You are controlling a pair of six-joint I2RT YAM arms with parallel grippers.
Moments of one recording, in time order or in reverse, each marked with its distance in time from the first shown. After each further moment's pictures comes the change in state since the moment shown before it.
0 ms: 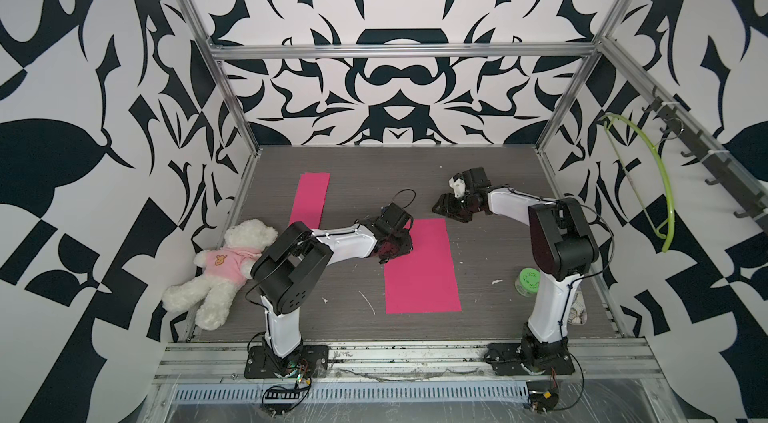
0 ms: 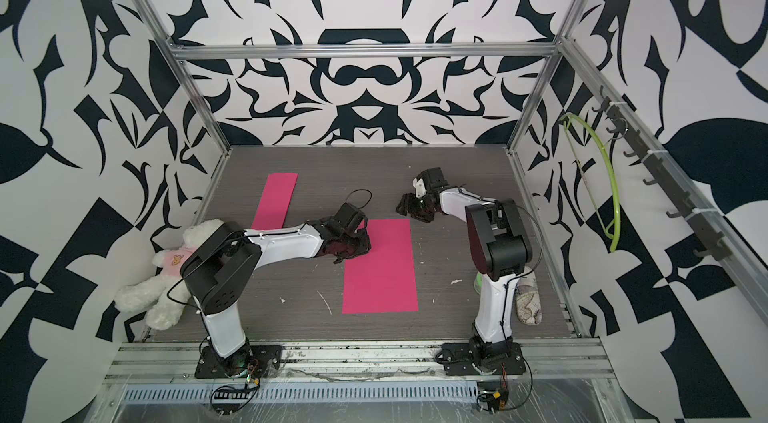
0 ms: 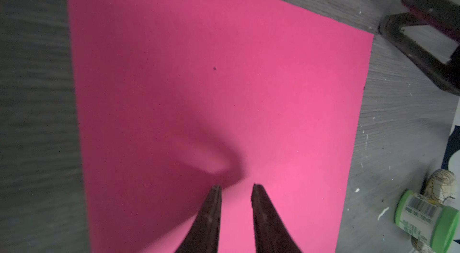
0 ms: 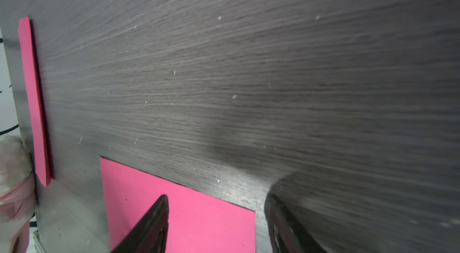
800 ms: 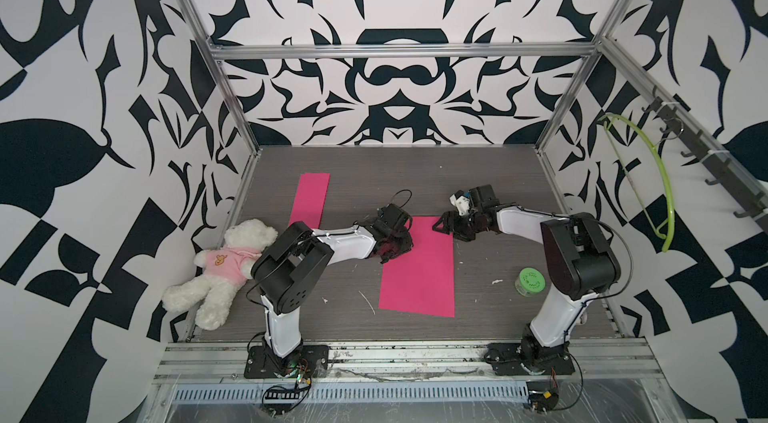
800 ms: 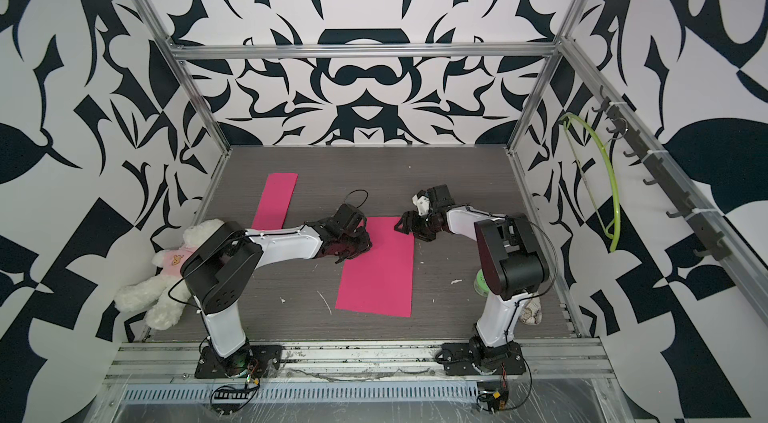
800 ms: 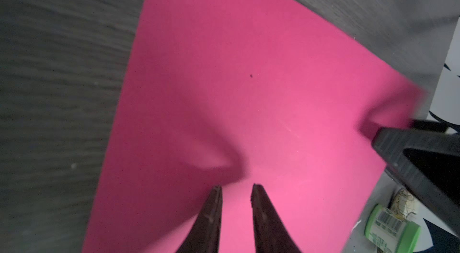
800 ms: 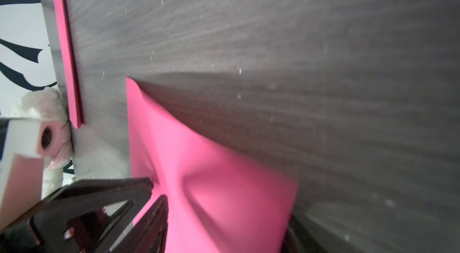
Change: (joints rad) left arm 0.006 0.008 -0.024 0.070 0.010 -0.132; right arm 0.000 -0.194 -0.304 0.093 -0.151 0.019
